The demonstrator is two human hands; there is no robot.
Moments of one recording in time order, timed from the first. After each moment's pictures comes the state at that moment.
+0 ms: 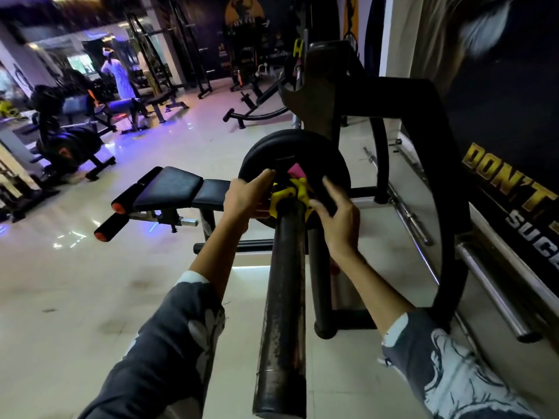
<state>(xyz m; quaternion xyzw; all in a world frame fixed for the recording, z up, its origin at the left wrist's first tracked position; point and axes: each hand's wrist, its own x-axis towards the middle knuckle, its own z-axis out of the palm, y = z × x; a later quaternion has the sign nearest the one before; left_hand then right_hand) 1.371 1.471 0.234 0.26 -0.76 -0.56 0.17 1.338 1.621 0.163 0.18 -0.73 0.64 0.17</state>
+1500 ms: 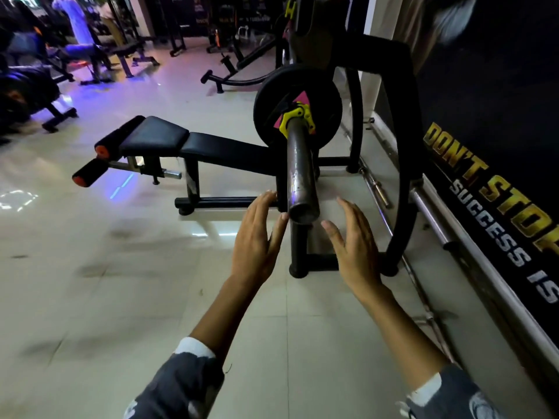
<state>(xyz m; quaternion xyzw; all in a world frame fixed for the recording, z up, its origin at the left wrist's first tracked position) 1.646 1.544 0.128 0.01 -0.88 -0.35 0.32 1.595 1.704 0.115 0.20 -0.85 0.46 0.16</state>
